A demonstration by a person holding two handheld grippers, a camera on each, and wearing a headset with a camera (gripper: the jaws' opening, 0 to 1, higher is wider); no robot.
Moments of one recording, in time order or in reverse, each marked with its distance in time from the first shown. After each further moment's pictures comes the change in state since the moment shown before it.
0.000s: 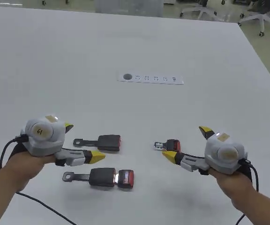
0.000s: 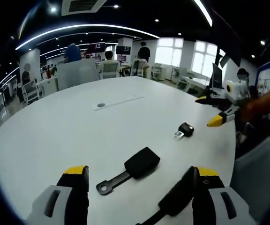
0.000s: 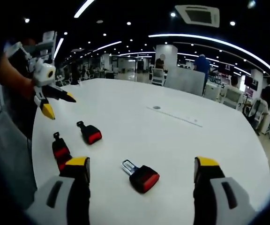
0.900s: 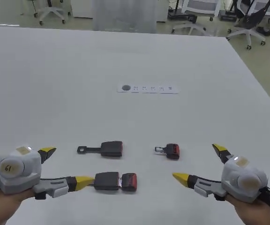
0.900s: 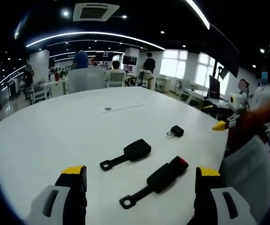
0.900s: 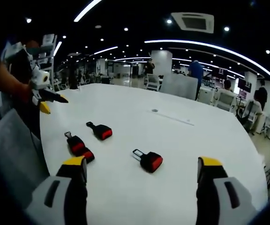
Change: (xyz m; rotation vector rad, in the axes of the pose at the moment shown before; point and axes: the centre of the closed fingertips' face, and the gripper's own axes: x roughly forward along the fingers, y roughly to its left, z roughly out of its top) left arm -0.073 -0.014 -0.026 -0.055 -0.103 0.029; right arm -0.069 0.026 -0.012 0.016 -0.043 -0.057
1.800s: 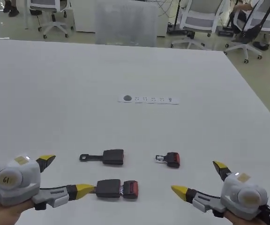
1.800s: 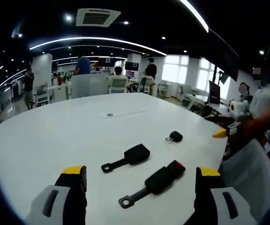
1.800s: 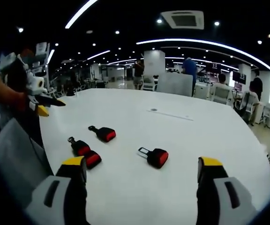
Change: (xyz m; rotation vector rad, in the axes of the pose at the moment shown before) left arm -0.015 -0.006 0.010 -0.002 -0.054 0.023; right arm -0.006 0.014 -0.004 0.083 -0.015 -0.021
